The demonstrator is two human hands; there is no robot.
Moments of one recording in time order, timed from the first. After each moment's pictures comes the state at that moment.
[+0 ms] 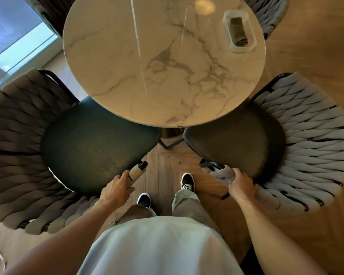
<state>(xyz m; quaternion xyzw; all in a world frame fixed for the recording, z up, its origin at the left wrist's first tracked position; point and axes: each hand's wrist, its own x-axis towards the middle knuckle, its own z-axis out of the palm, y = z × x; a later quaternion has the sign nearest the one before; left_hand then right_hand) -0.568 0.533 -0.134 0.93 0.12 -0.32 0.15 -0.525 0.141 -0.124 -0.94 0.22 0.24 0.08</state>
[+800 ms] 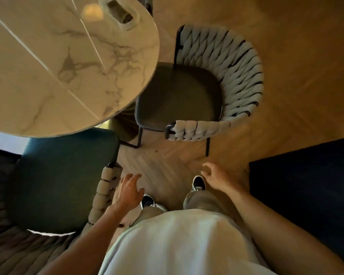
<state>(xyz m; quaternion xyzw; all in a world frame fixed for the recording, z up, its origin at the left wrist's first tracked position) -0.603 0.466 -0.111 0.93 -0.16 -0.31 0.13 -0.709 0.169 -0.104 -0.84 0.33 0.25 0.34</state>
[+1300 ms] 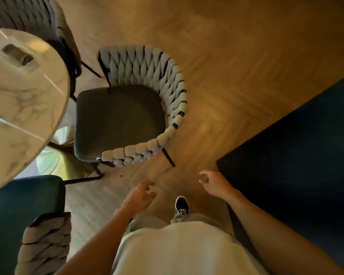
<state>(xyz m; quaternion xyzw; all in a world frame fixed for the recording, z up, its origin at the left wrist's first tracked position) -0.658 0.193 -0.087 0.85 -0.24 -0.44 0.16 -0.822 -0.029 -0.083 -0.79 0.42 0.24 0.38</state>
